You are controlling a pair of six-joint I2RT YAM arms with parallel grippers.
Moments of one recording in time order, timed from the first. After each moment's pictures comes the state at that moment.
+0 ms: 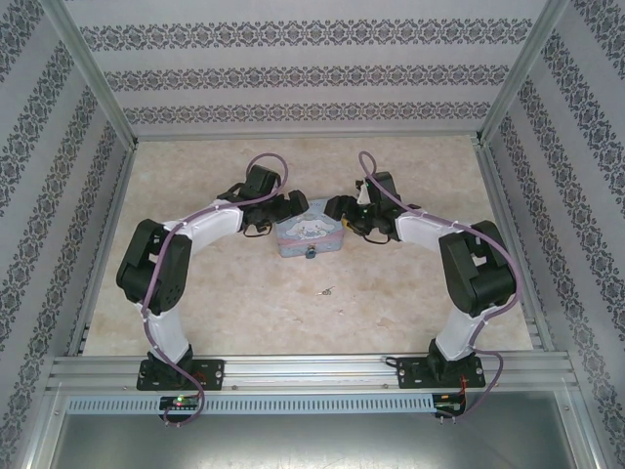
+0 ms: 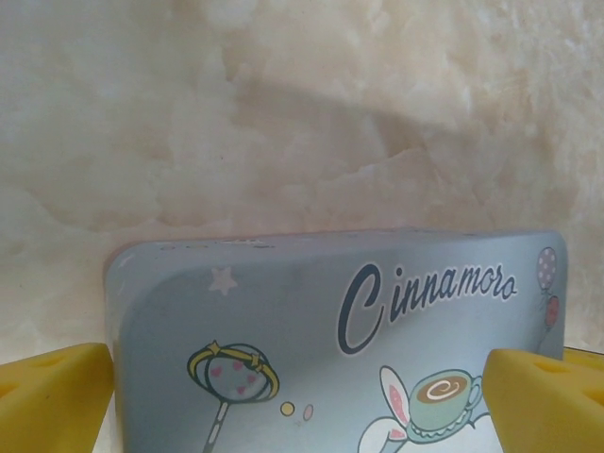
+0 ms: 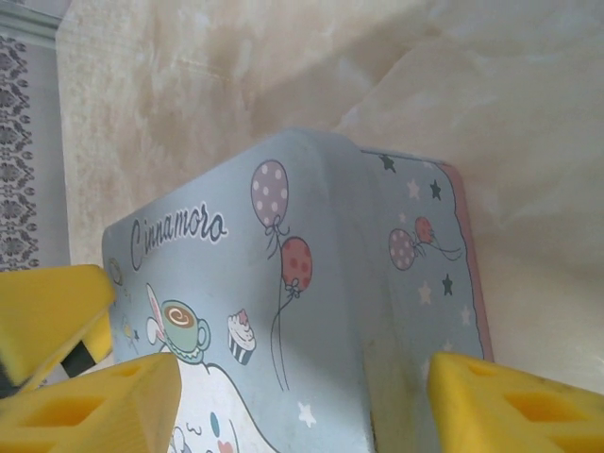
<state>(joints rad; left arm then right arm) -0.42 1.84 1.24 -0.28 0.18 -0.78 0.34 1.76 1.00 -0.02 -0.49 0.81</state>
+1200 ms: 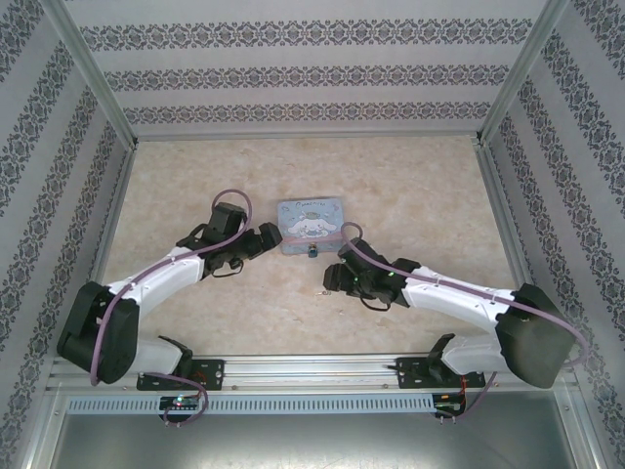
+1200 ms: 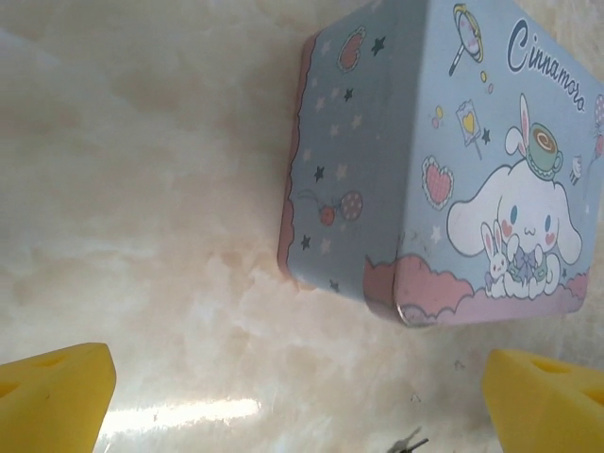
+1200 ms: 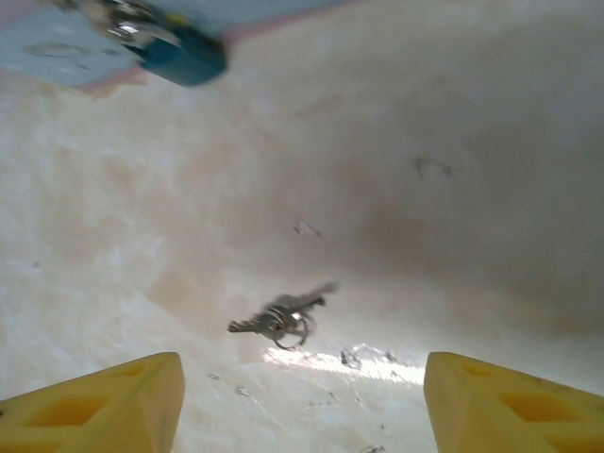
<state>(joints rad) -0.40 1.34 0.73 -0.25 0.21 -0.86 0.83 1.30 0.67 -0.41 0.02 1.00</state>
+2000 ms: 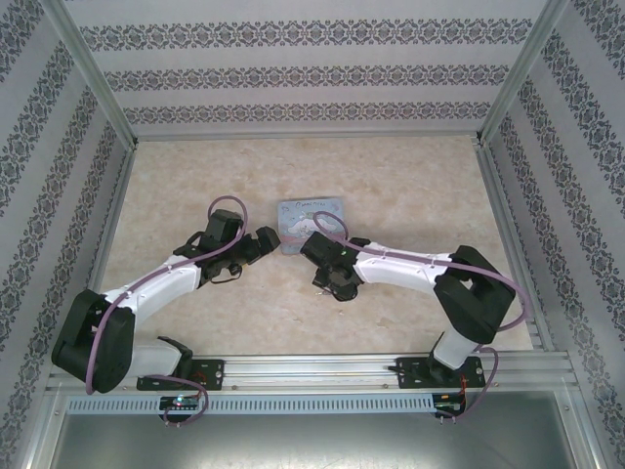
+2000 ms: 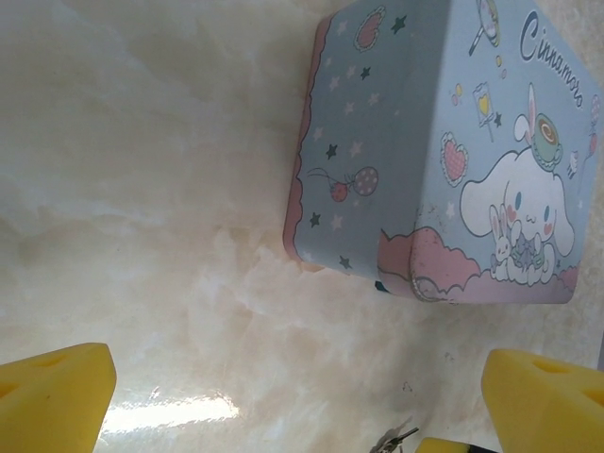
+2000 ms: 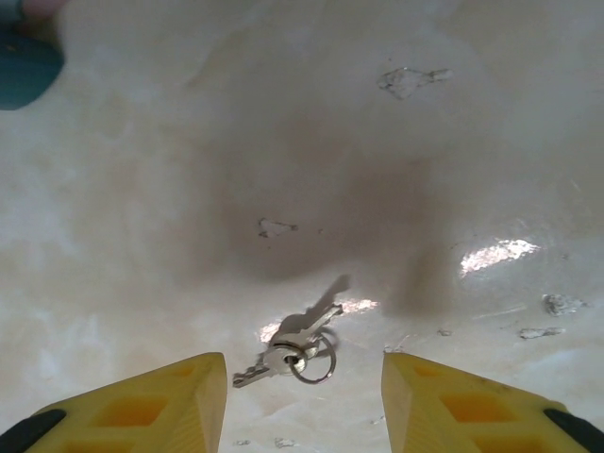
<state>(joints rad) -0.40 1.30 0.66 -0.20 0.21 -0.92 0.90 1.68 1.02 -0.71 0.07 1.39</state>
